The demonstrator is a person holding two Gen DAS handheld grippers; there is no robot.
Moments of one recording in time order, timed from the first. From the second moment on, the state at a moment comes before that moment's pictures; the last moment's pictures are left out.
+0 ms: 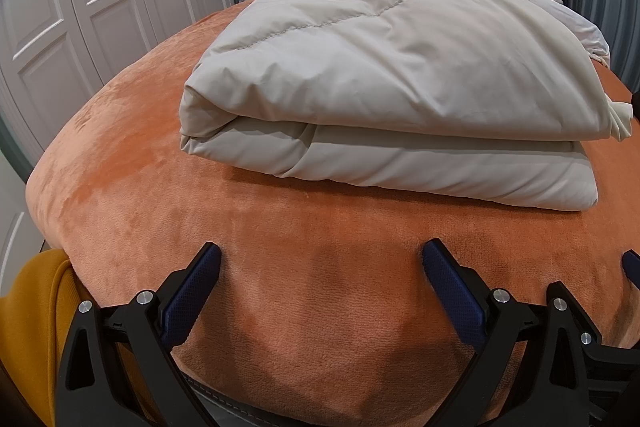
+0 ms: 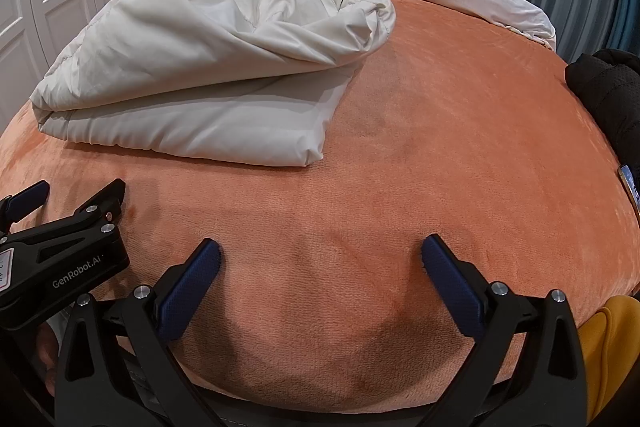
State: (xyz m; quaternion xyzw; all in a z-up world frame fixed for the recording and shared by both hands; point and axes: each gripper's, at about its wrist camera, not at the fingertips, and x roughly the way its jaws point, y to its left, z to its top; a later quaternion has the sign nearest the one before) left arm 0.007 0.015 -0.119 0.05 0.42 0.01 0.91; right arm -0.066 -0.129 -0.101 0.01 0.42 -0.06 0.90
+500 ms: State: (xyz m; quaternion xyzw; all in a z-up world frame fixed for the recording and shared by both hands) left arm 0.007 0.010 -0.114 0.05 0.41 0.01 0.91; right arm -0.069 -0.124 -0.097 0.00 0.42 -0.07 0.91
